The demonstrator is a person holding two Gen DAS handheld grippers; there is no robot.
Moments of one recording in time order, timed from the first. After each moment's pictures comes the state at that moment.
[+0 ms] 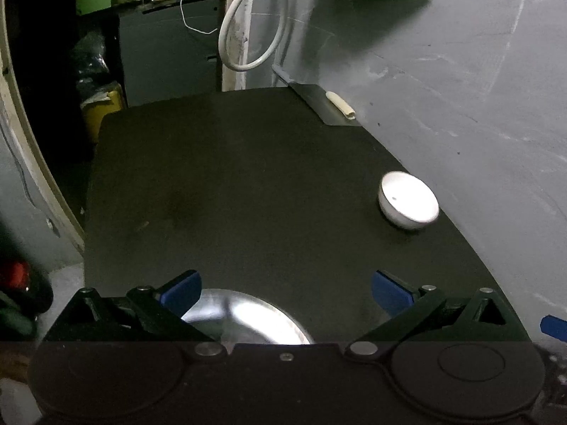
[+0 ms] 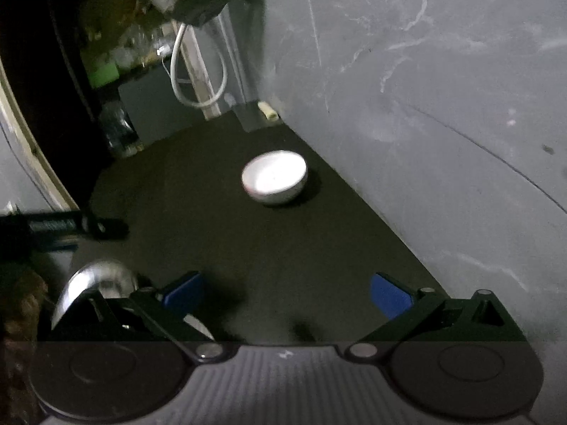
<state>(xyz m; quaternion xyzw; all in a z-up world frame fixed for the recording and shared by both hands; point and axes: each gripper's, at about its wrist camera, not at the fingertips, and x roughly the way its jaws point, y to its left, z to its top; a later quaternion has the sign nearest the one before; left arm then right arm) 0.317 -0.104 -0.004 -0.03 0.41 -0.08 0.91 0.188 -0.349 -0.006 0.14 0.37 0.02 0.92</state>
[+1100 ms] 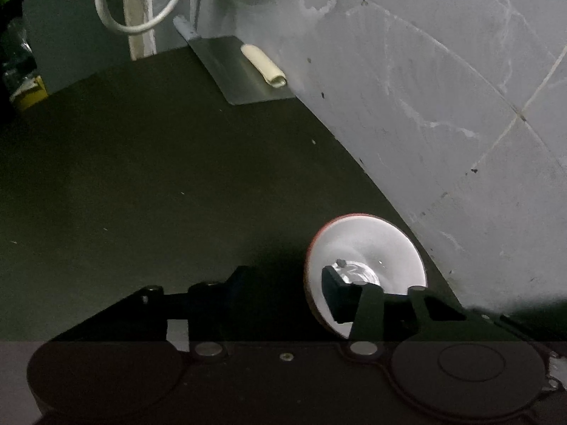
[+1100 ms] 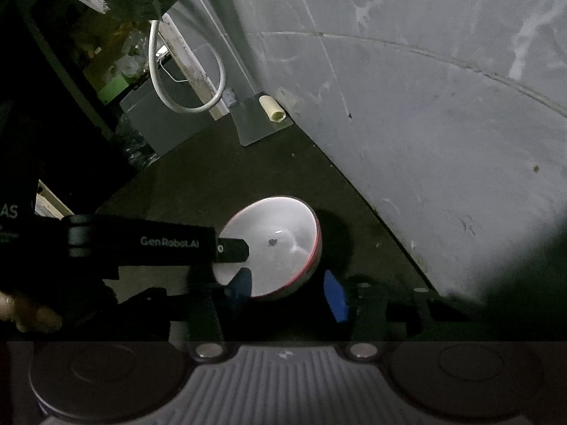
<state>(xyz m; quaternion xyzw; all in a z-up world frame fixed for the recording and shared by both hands) 0.485 -0.227 -0.058 -0.01 0.50 -0.16 0.85 0.354 -0.385 -0.066 0.21 0.40 0.09 0.89</state>
